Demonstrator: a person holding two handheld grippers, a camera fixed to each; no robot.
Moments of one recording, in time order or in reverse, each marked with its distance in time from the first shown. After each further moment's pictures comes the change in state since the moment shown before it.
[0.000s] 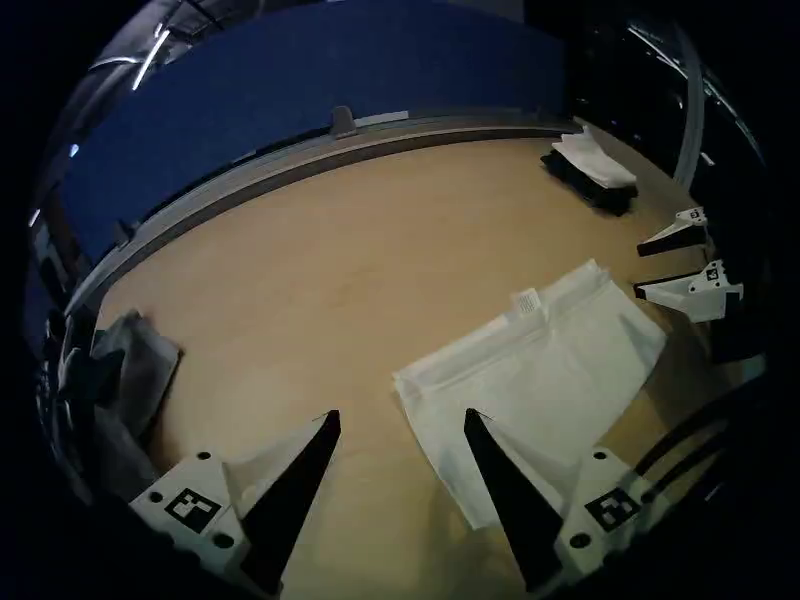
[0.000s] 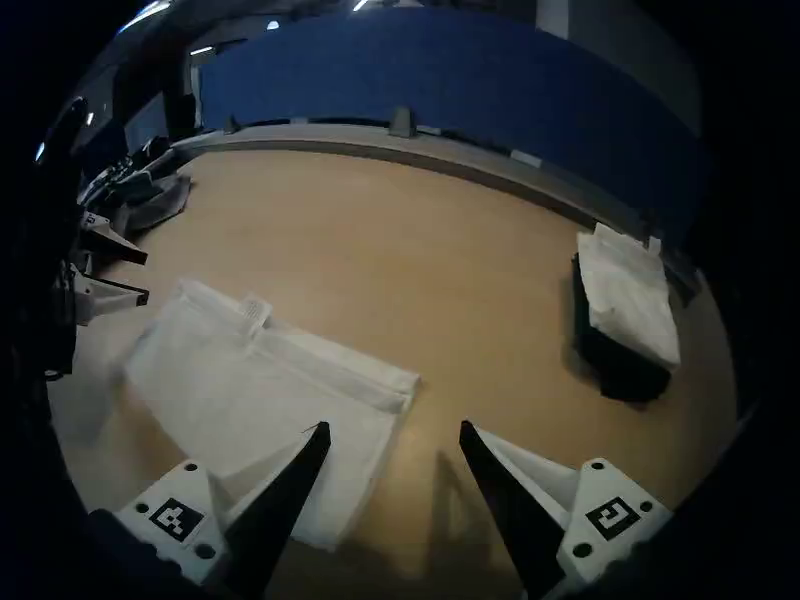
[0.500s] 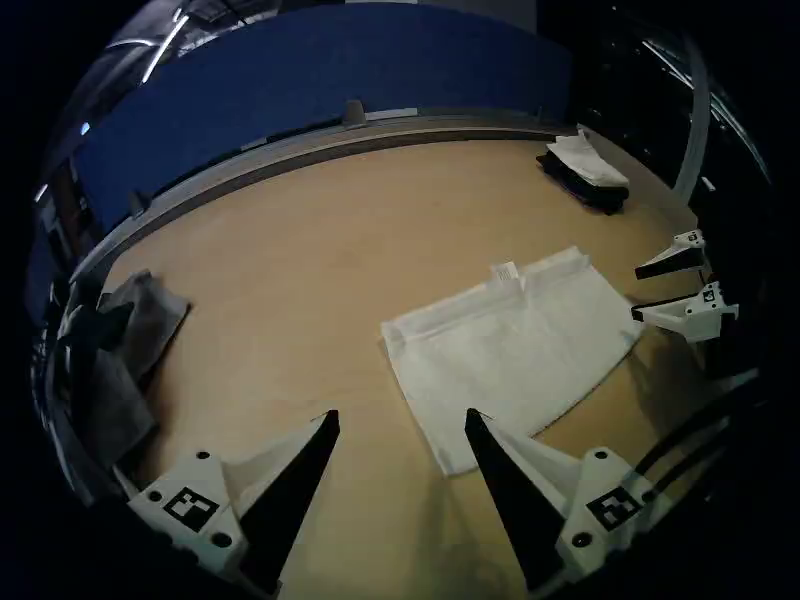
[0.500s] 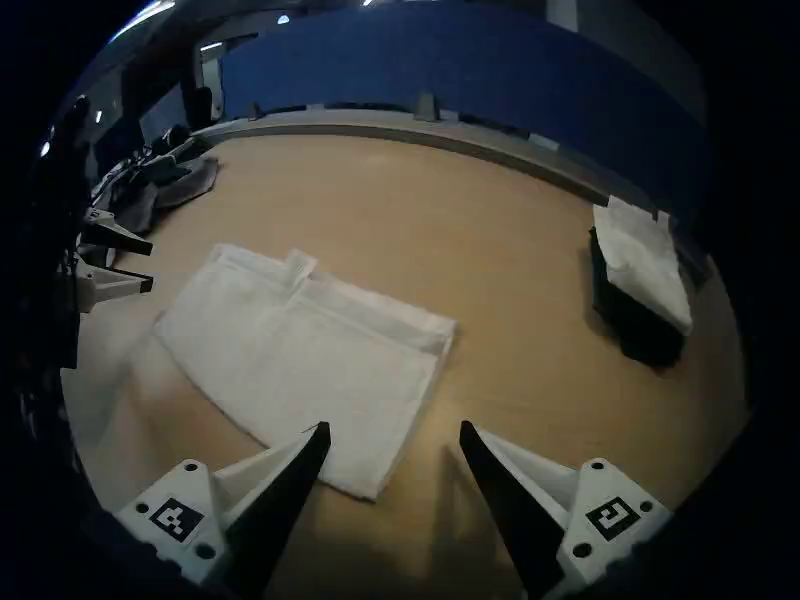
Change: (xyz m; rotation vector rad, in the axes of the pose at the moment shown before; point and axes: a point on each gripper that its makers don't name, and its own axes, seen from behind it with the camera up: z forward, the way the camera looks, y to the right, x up) left arm -0.040 0.014 -0.038 0.002 -0.008 -0.068; right arm -0.043 -0.028 -0.025 0.067 -0.038 -0.005
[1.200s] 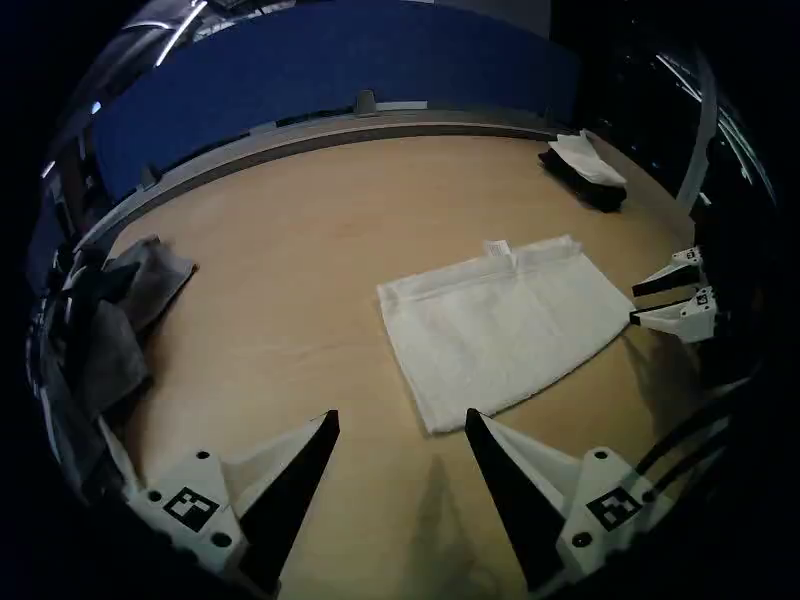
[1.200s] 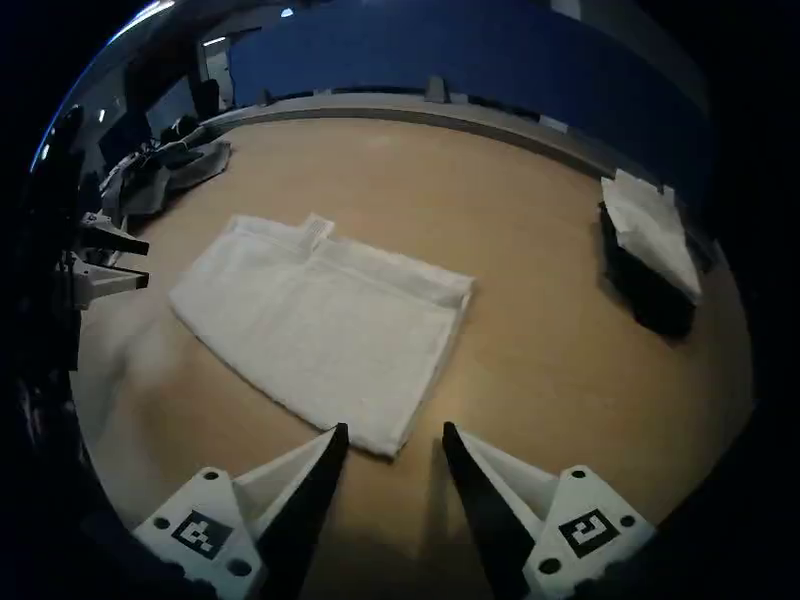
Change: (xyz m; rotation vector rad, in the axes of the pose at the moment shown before) left arm -0.029 0.010 -0.014 -0.002 -0.009 -0.058; right arm -0.029 -0.015 -0.003 0.045 -0.047 0.008
